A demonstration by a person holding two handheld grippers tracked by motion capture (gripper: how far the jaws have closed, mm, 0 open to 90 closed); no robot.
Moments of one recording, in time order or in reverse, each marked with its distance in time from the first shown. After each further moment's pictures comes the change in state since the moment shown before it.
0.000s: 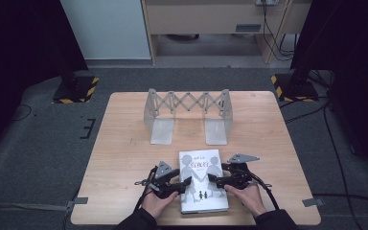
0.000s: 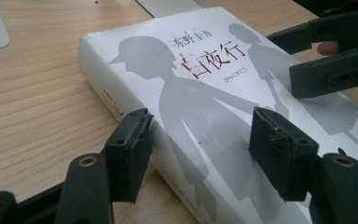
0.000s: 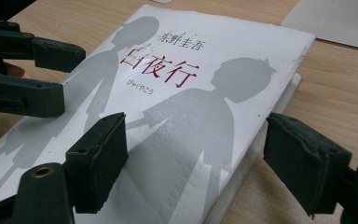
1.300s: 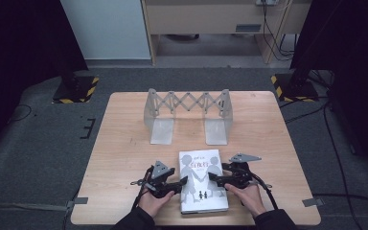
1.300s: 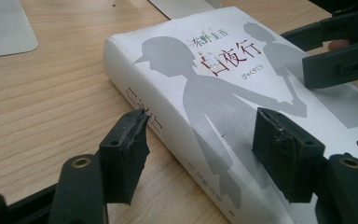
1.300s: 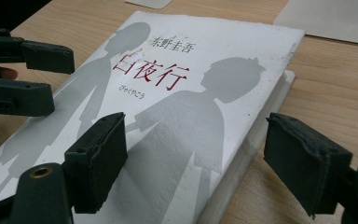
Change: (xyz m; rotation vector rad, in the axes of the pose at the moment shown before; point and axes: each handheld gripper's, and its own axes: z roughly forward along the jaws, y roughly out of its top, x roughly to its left) left arm 0.008 -0.001 -0.008 0.001 0.033 0.023; right arm -0.004 -0.002 0.001 -0.018 0.004 0.047
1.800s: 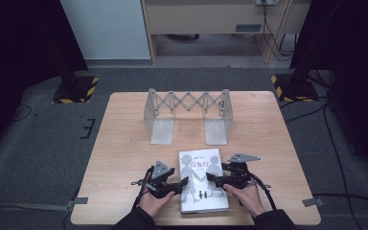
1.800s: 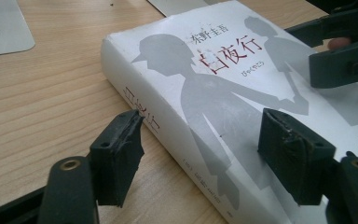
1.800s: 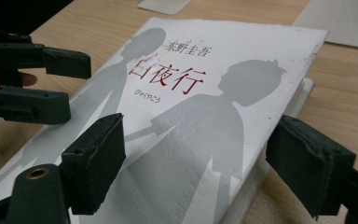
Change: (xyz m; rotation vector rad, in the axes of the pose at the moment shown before) left arm 0.000 -0.001 0.001 -0.003 -0.003 -0.001; right arm 0.005 0.002 0.001 -0.023 0.034 -0.008
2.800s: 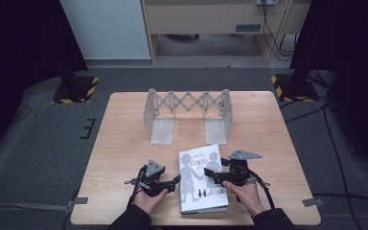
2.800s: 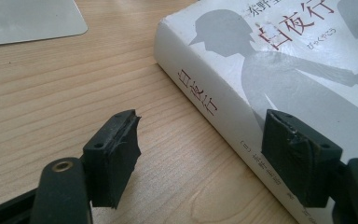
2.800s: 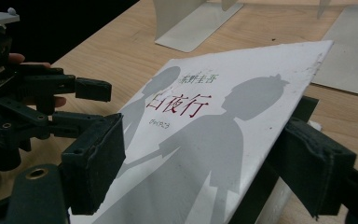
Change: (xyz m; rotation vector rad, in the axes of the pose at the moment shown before) left arm 0.020 -0.006 -0.006 0.029 0.081 -0.016; right arm 0.008 0.015 -0.006 -0.085 0.038 -0.005
